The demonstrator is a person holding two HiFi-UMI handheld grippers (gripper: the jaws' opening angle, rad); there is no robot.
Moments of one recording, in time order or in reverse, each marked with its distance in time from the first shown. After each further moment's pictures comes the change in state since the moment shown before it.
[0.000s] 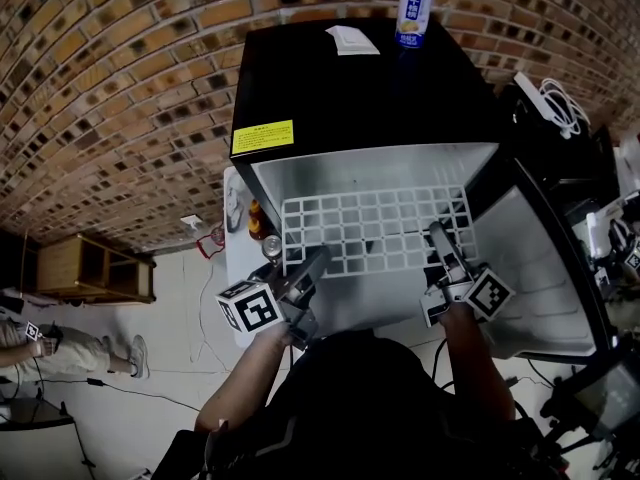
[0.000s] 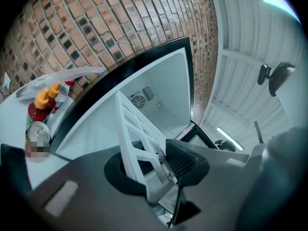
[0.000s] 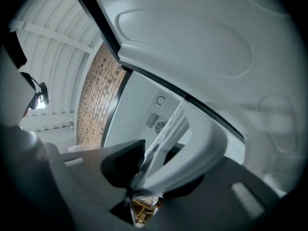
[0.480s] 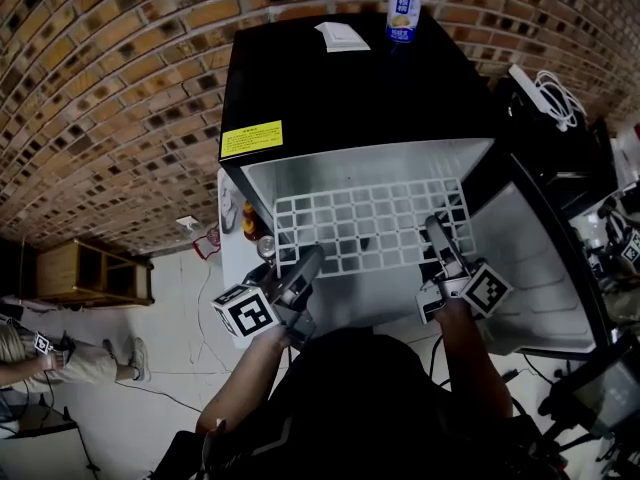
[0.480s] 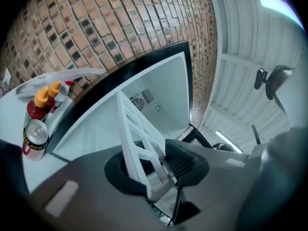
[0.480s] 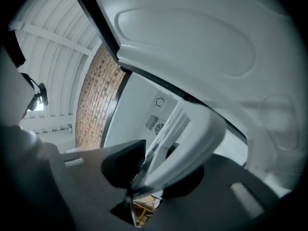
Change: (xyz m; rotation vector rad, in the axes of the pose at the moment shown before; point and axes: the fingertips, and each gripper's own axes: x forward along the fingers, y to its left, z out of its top) left arm -0.002 -0.007 0.004 -0.007 -0.019 0.005; right arm 0.002 0.004 0.005 0.026 -0.024 -0.011
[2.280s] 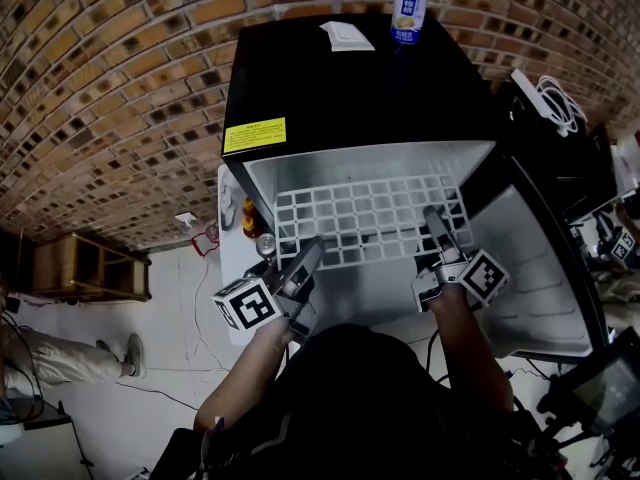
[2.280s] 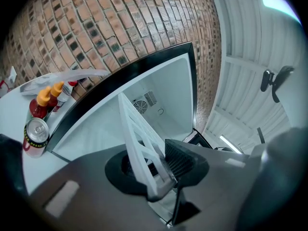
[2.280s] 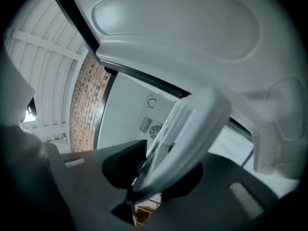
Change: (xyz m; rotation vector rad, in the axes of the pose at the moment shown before) left arm 0.005 0.003 0.002 -0.068 -0.041 0.008; right arm 0.011 -0.021 0.003 0.098 -0.024 -0.091
